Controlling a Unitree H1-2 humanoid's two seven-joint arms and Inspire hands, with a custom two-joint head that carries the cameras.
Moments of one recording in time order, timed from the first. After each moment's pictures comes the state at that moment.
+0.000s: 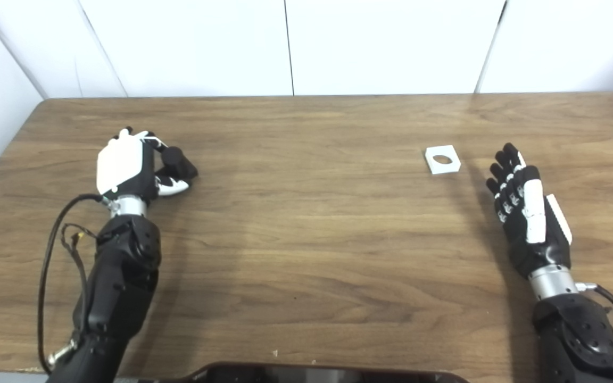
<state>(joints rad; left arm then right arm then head) -0.25 0.18 -0.09 0.04 1.01 0.46 0.03 -0.06 -0.26 -0.20 0.02 0.30 0.02 0.22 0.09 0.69</state>
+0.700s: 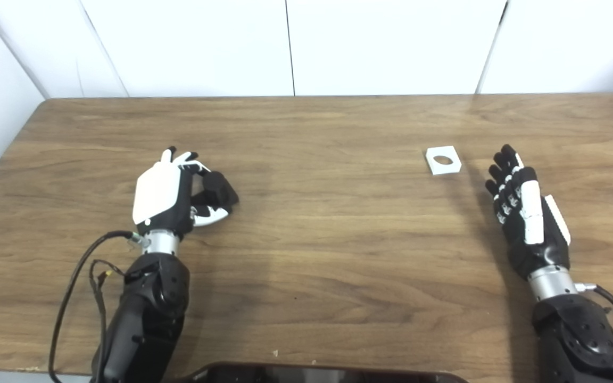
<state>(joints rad) -0.10 0.12 -0.24 -0.17 1.01 0.46 0.01 -0.06 -0.25 -0.19 0.01 0.28 0.04 0.22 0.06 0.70</state>
